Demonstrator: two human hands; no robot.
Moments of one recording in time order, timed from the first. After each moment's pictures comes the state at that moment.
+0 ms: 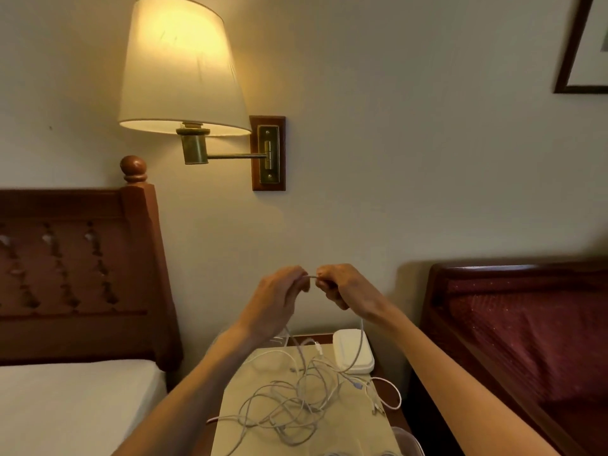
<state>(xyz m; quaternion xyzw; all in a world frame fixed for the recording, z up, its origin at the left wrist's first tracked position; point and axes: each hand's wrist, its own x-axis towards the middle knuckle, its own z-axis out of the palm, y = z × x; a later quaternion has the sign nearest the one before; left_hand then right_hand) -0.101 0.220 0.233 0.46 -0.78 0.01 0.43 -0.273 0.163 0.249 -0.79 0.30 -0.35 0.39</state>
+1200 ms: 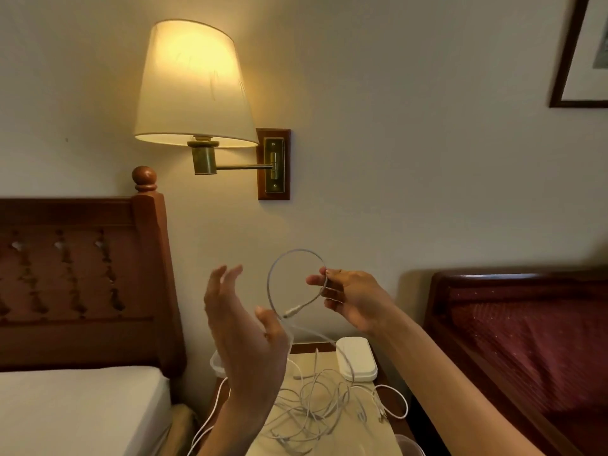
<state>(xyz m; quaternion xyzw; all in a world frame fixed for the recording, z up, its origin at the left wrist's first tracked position) -0.127 0.295 0.223 0.56 -0.48 0.11 0.67 -0.263 0.211 0.274 -0.52 0.34 -0.43 0.66</state>
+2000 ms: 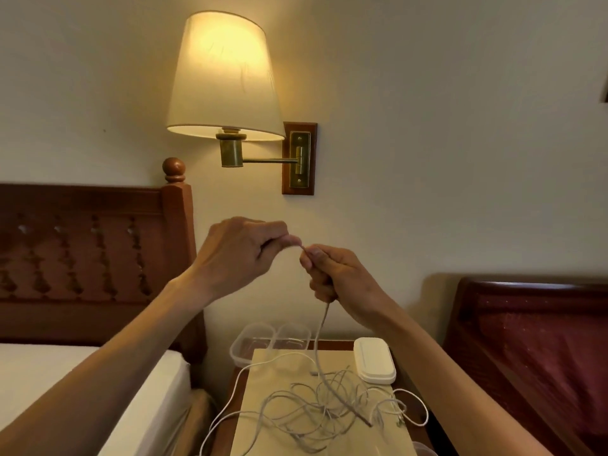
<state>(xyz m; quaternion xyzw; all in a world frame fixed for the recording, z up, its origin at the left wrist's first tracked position) -0.030 0.272 0.326 0.42 -0.78 0.28 0.37 -0.226 0.222 0.291 -0.76 0.15 -0.38 0.51</state>
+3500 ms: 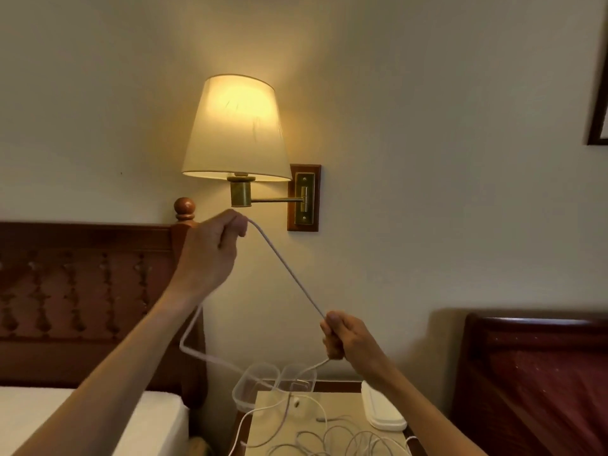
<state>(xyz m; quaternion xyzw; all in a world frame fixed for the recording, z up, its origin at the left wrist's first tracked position) -0.001 0.280 0.358 0.50 -0.64 0.12 0.57 -0.223 0.189 0.234 -0.75 0.21 -0.42 0.47</state>
